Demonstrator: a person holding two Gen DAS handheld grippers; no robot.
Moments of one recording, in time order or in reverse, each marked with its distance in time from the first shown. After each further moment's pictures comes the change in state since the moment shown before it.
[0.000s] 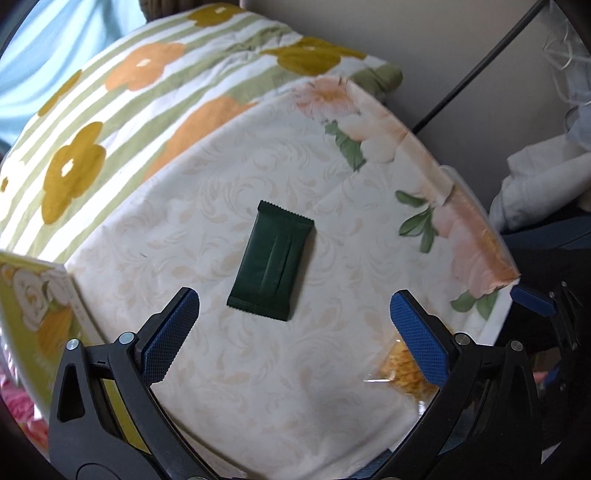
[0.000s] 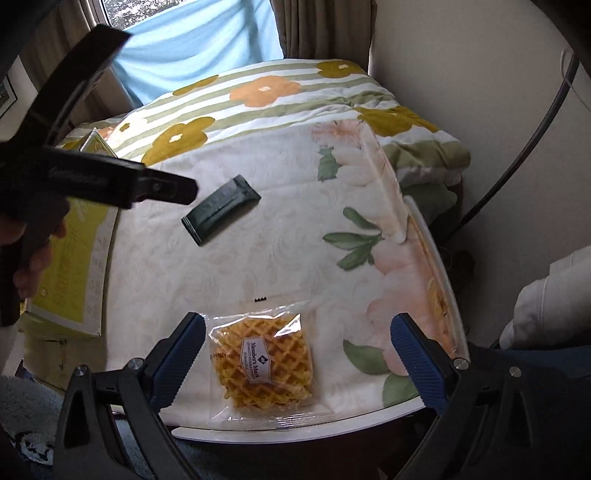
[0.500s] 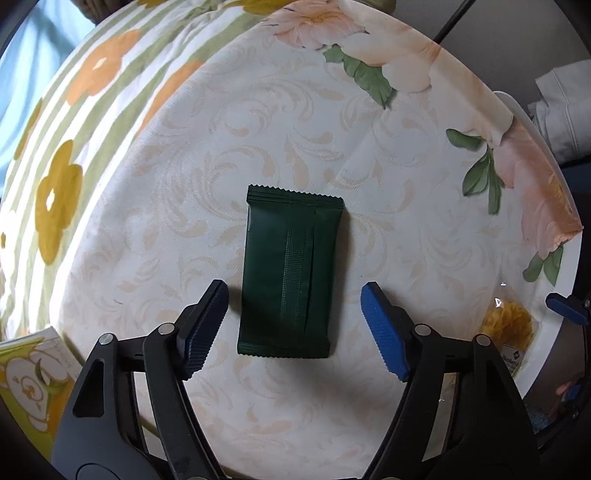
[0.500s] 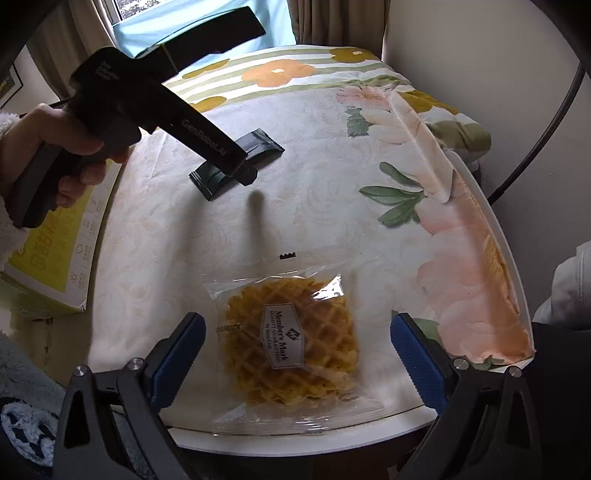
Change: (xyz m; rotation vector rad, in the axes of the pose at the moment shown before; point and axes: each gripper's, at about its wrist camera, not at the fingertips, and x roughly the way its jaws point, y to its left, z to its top) left arm 0.082 -0.003 0.020 0.205 0.180 0.080; right arm 0.036 0.022 -0.033 -0.030 0.011 0.015
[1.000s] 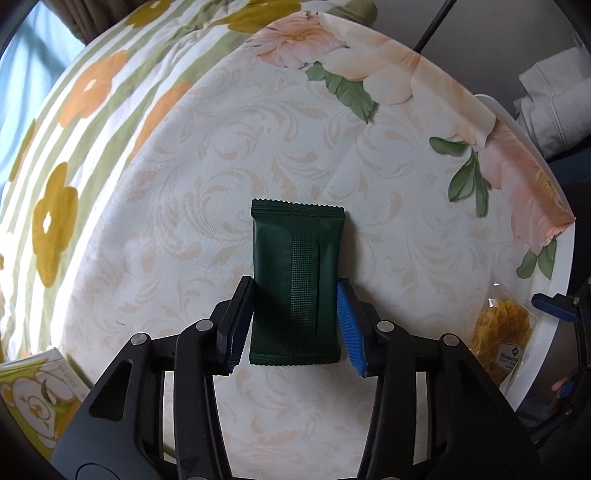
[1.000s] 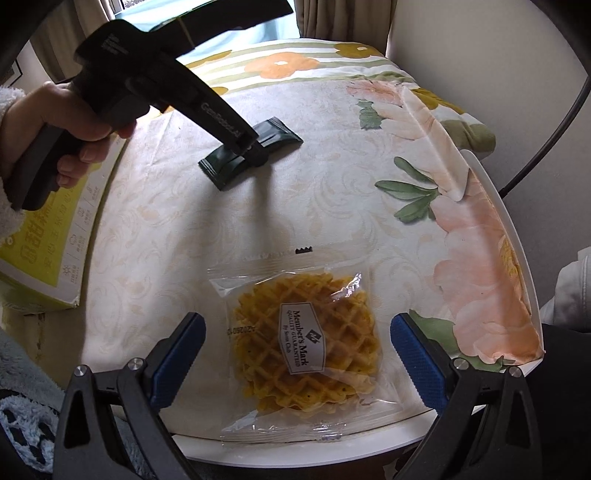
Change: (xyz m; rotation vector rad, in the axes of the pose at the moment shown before) left arm -0.011 -0.004 0.003 0.048 -0.068 -0.022; right arm 0.014 0.010 -0.001 -0.028 0.036 -0.038
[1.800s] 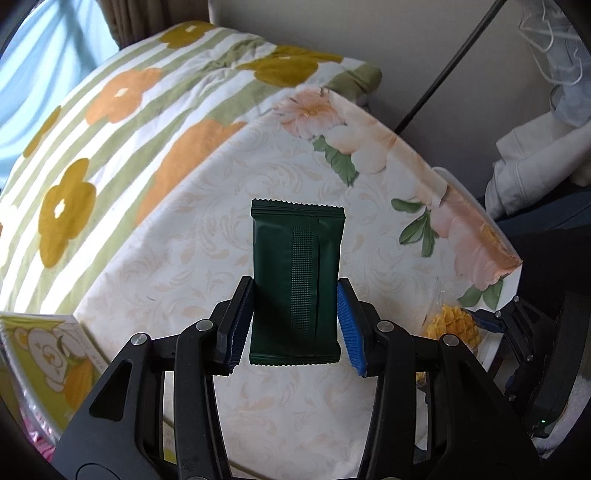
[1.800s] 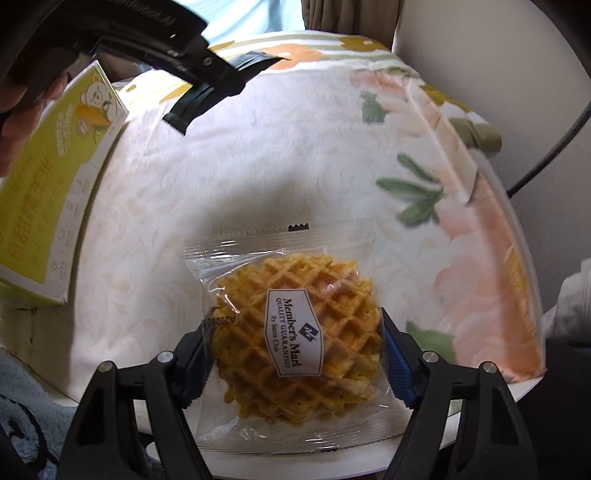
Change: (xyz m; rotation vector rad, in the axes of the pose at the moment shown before) left arm -0.088 0.012 -0.022 -0.138 -0.179 -0.051; right arm 0.000 -0.008 0.012 -0.047 0.002 -0.001
